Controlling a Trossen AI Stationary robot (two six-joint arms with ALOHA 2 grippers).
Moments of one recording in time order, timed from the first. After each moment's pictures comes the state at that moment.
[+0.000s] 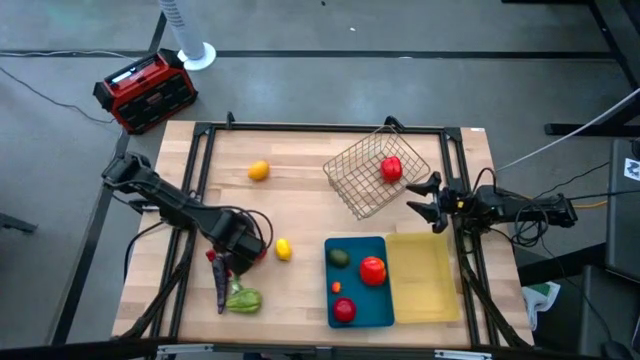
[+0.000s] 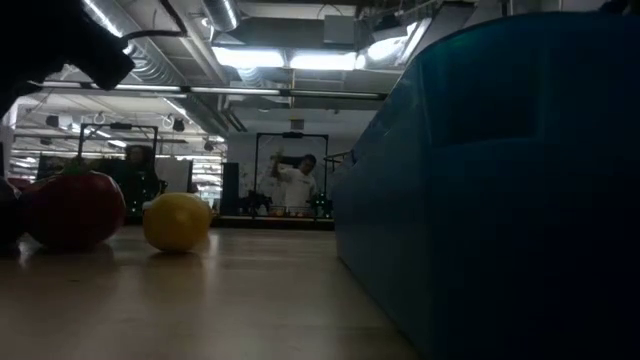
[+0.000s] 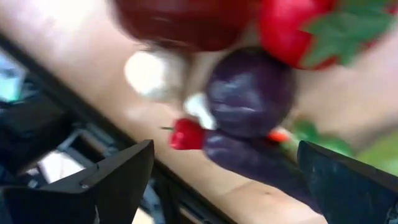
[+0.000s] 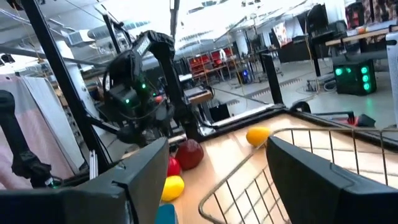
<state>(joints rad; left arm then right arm) -0.43 1.47 1.02 -1.28 0.12 -1.24 0.08 0.02 0.05 0.13 0.21 0.28</state>
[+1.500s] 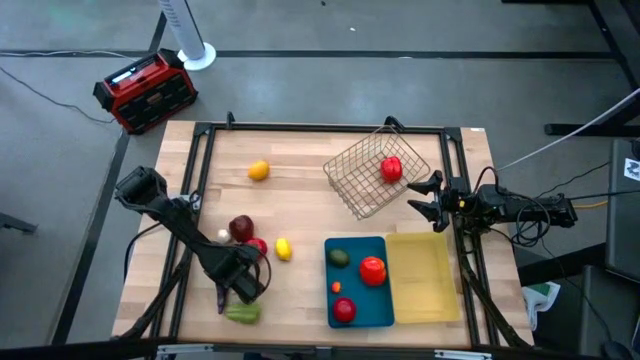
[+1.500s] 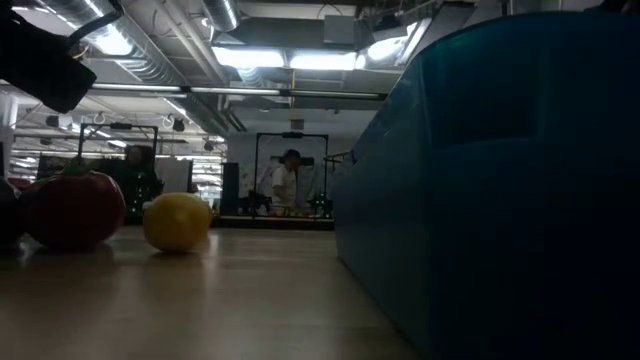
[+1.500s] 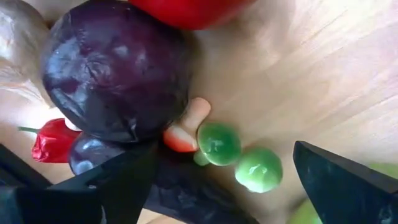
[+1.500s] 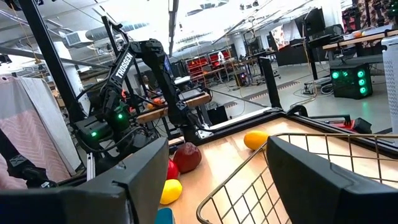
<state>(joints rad) -0.67 1.68 1.02 -0.97 0.04 -1.56 0.08 0.02 0.07 0.12 0.21 0.27</state>
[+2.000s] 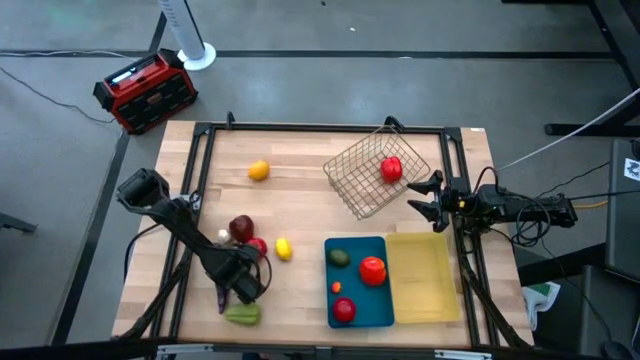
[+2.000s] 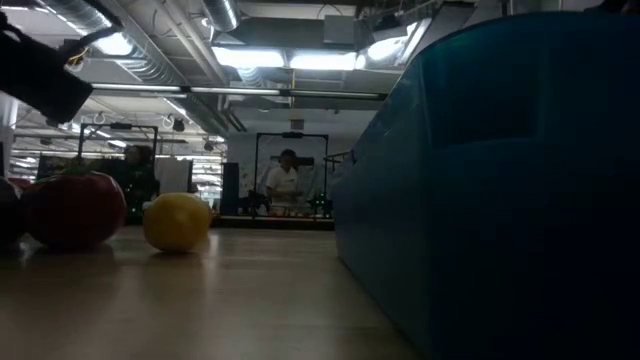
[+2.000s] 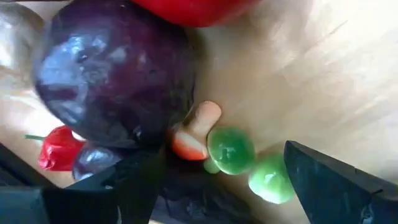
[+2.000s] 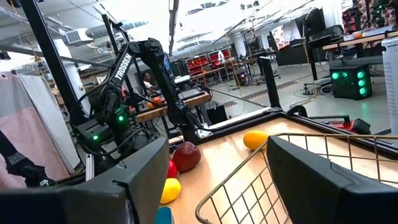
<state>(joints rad) -0.67 1.71 1.01 -0.97 0.04 -1.52 0.08 0.02 0.07 0.12 0.21 0.26</state>
